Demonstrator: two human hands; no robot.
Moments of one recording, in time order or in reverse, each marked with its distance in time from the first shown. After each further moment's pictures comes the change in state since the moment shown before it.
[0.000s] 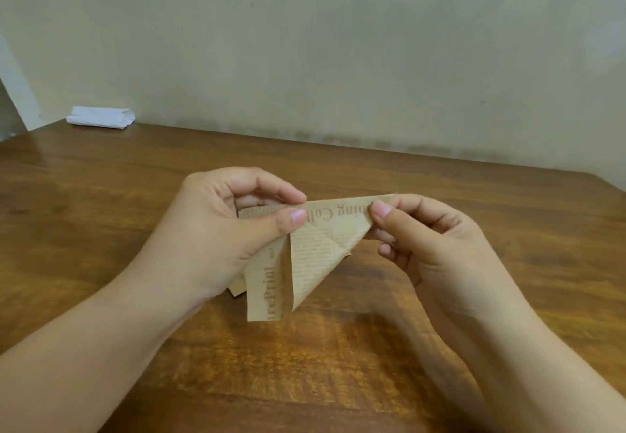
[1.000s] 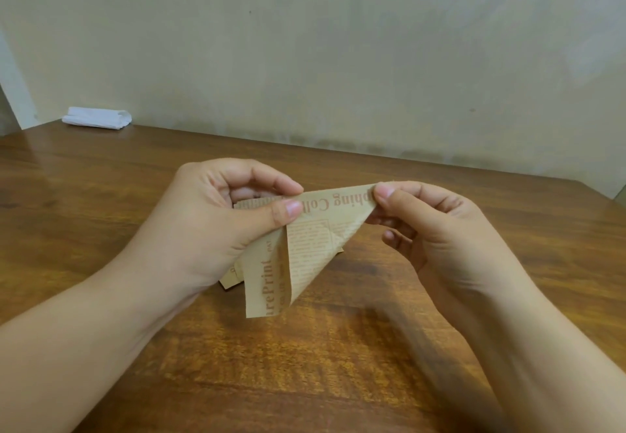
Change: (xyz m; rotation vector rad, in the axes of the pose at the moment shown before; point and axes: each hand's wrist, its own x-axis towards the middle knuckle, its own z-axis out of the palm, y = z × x) left_hand -0.007 0.003 0.005 -0.065 -0.004 0.013; right_hand 0.002 -0.005 -0.008 -0.048 -0.020 -0.033
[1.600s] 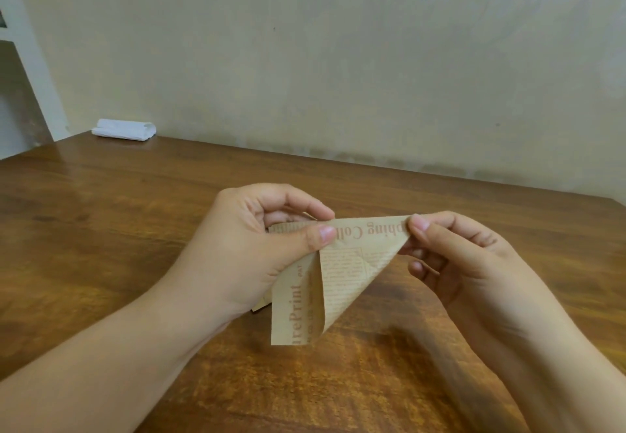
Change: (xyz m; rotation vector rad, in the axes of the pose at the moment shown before) left_hand 0.004 0.001 -0.005 -0.003 -0.028 -0.049; right_hand 0.003 0.005 -0.001 0.032 0.001 0.054
